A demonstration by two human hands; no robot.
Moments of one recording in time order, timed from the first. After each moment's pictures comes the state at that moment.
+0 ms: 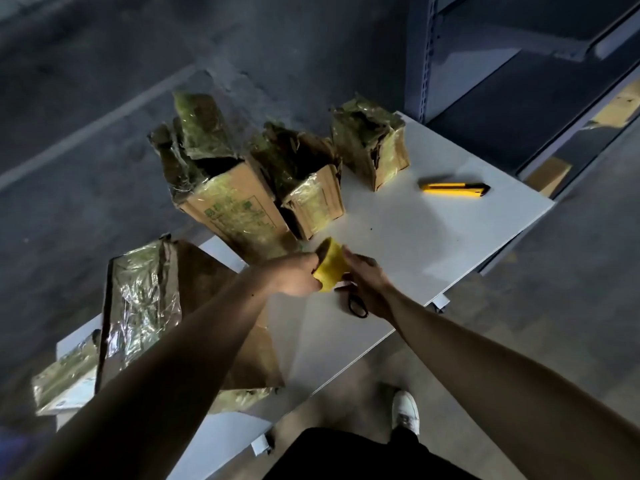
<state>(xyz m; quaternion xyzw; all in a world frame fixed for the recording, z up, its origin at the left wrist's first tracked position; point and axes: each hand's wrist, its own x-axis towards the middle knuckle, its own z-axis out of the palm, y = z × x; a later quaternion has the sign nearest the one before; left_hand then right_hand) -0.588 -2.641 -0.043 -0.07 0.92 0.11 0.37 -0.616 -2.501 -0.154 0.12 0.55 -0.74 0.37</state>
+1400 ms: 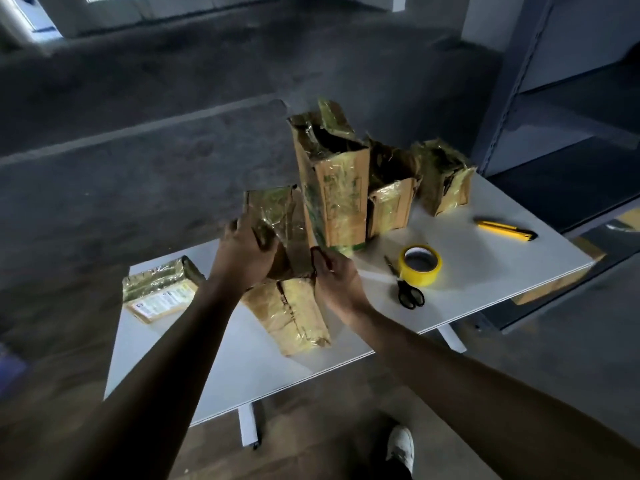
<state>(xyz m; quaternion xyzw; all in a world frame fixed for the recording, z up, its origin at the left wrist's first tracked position) -0.368 -2.755 0.028 -0.30 0.90 0.27 -0.13 -0.429 -2.605 -0.040 -0.21 0.73 -0.62 0.18</state>
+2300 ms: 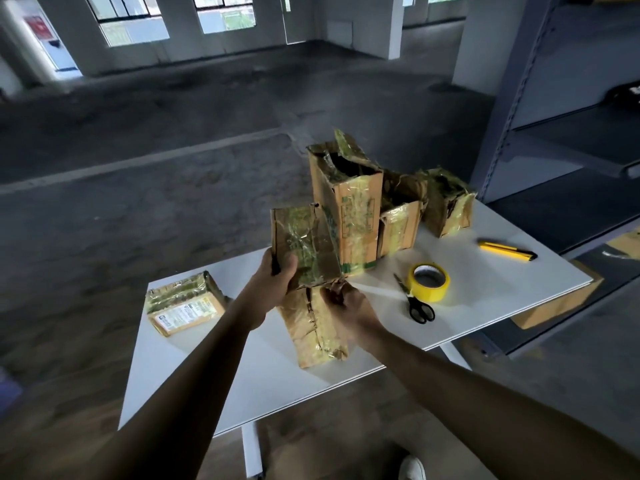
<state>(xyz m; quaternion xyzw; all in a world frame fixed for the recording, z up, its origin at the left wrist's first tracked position) -0.332 -2.761 0.003 -0.25 0.77 0.58 -0.08 -0.398 -2.603 -0.051 -0.22 0.81 -0.49 0.22</state>
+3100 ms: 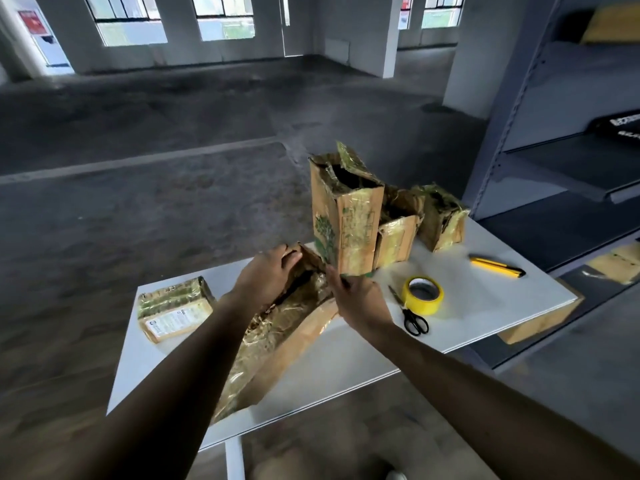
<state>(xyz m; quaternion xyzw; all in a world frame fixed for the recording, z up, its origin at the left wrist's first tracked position) -0.356 -2.791 0.010 -0.17 0.94 0.25 -0.14 -0.408 -2.605 -0.013 -0.22 0.86 -0.45 0.10</state>
